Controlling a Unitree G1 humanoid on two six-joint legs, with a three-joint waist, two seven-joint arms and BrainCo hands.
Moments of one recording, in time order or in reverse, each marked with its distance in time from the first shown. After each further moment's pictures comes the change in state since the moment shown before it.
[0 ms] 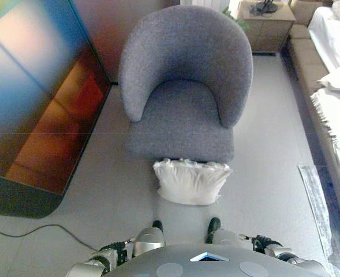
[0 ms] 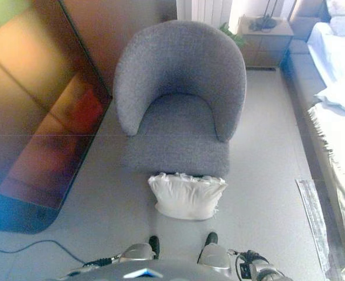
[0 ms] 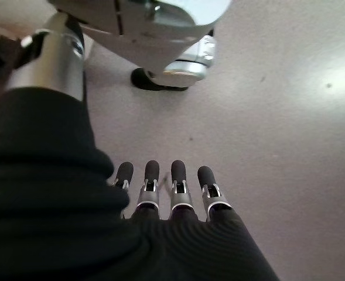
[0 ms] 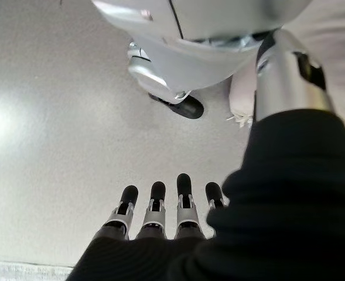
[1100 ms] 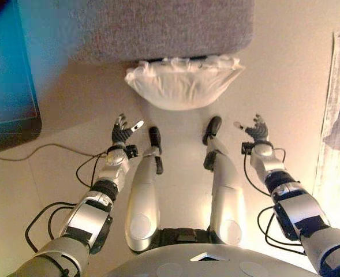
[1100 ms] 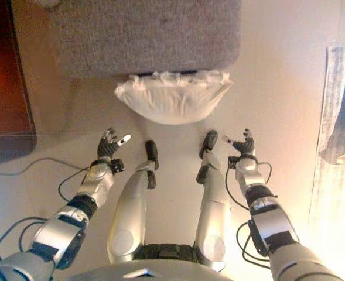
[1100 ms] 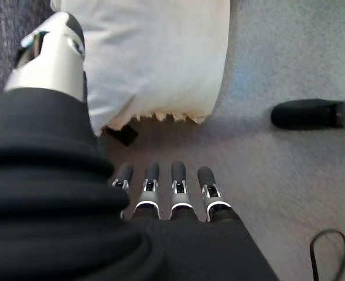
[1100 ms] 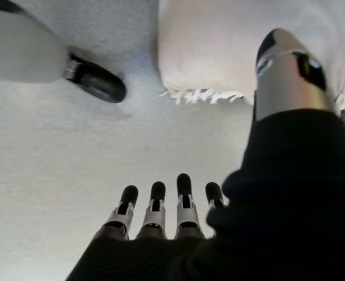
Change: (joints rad) left arm -0.488 0.075 -0.222 -0.417 -0.288 -0.482 0.114; right arm -0.590 -0.092 0.060 -0.305 0.148 -0.231 -0.292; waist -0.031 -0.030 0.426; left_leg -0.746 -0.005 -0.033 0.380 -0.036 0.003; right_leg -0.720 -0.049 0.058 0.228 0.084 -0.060
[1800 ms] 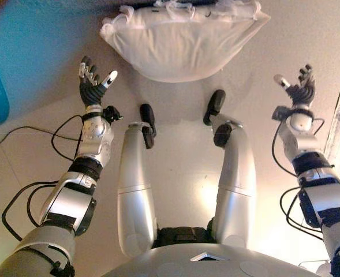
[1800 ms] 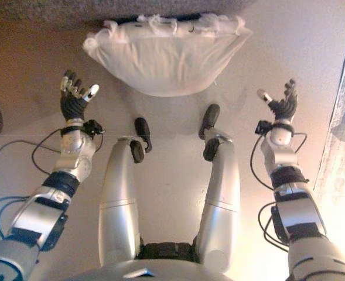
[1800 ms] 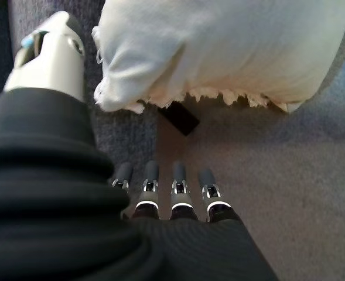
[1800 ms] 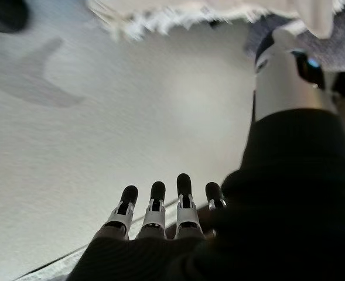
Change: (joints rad) left arm -0.142 0.175 0.029 -0.145 -0.046 -0.154 0.106; right arm -0.135 -0.208 -0.055 -0.136 0.154 -0.132 -0.084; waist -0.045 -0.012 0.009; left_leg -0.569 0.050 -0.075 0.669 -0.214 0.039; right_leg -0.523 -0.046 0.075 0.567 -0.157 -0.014
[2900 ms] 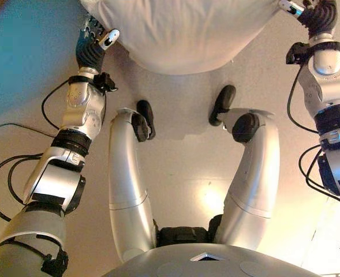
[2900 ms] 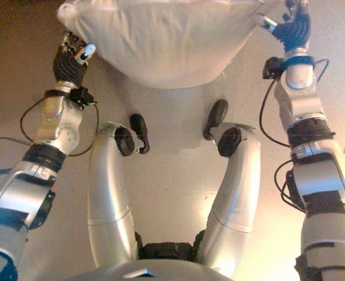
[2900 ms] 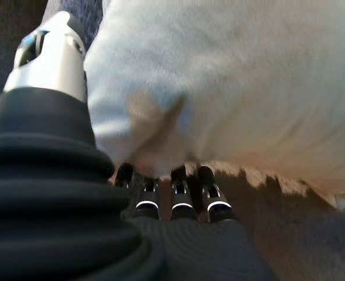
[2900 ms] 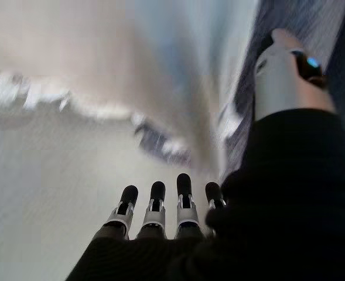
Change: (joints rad) left arm -0.242 0.107 -0.074 -0.039 -0.277 0.151 -0.374; right arm -0.308 -0.138 0.202 -0.114 0.084 0.001 0.333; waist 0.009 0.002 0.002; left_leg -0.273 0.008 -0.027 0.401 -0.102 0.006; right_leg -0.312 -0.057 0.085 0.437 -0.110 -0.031
